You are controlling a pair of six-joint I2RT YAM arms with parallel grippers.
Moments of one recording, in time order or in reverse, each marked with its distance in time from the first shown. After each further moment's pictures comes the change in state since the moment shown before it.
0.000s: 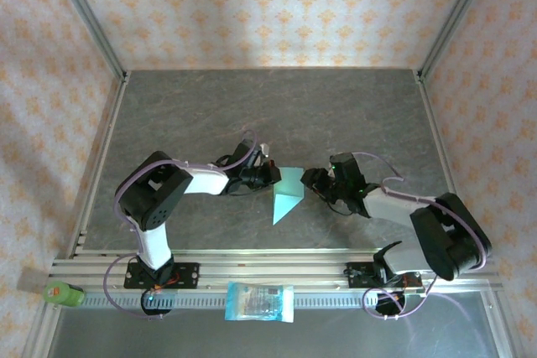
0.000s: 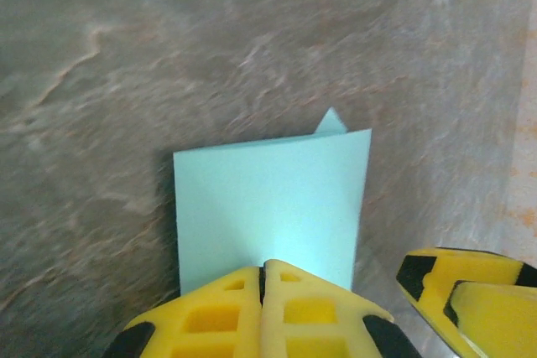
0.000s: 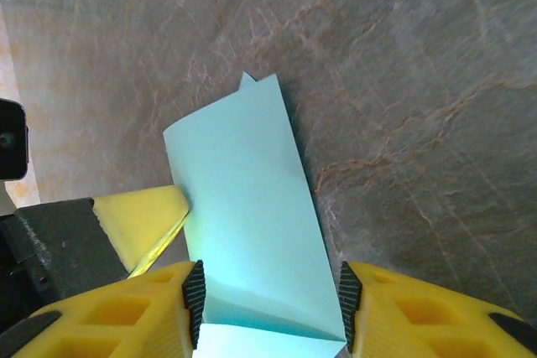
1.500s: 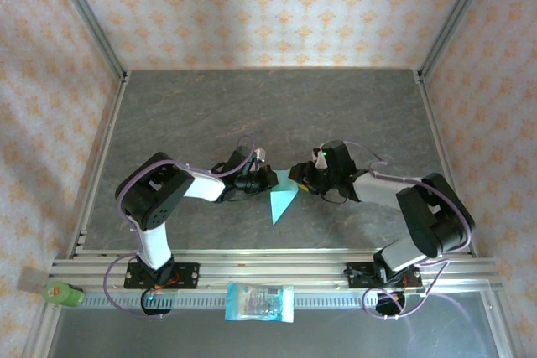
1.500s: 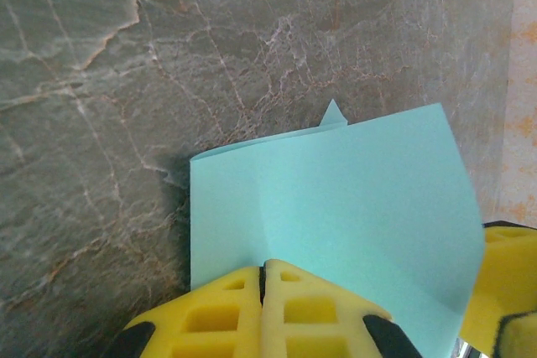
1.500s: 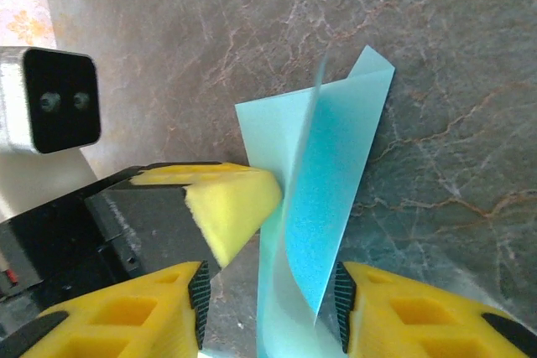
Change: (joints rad) left arm 0.003 0.003 -0.090 0.152 0.005 -0.003; right arm -0.001 0.155 0.166 -0.043 -0.211 -0.102
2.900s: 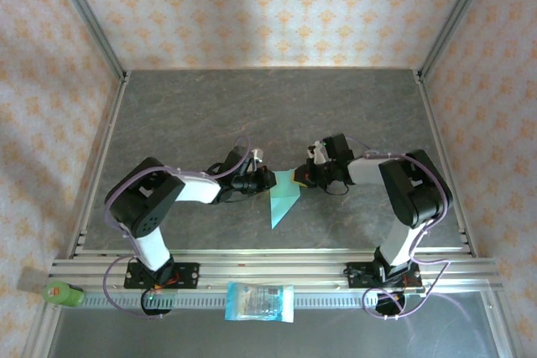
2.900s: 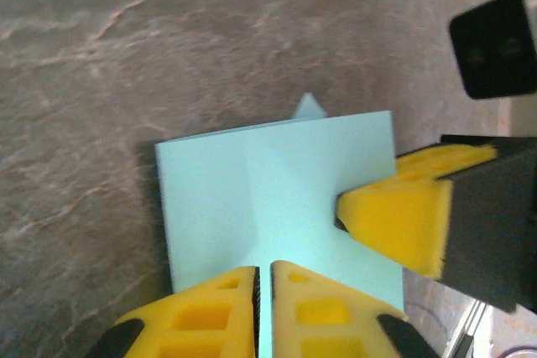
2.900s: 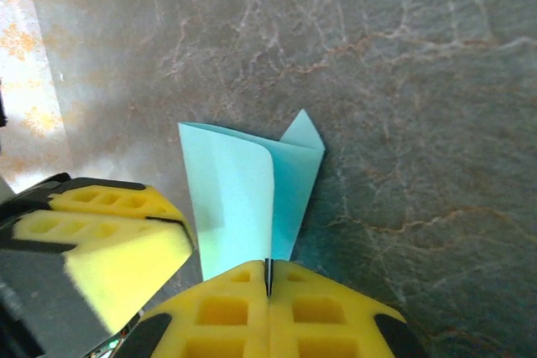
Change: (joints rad) left arm 0.000 -0.104 -0.027 -0.061 -0.006 0.003; right arm -0.105 0.211 0.127 -0.078 -0.209 -0.228
